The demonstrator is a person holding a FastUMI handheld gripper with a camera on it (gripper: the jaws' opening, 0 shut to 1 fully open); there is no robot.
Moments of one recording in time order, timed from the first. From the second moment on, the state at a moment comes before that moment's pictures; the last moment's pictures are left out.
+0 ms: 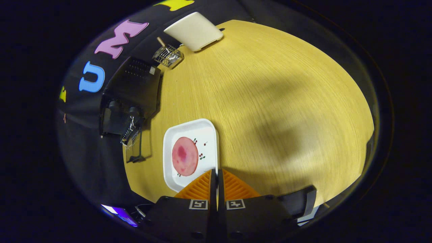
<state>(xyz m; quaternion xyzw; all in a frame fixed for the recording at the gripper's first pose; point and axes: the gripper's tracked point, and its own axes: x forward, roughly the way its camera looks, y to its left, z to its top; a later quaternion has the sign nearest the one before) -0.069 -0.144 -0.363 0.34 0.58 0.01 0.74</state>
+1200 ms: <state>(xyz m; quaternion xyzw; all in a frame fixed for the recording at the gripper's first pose) -0.091 -0.047 -0.235 0.49 0.44 -0.01 0.75</state>
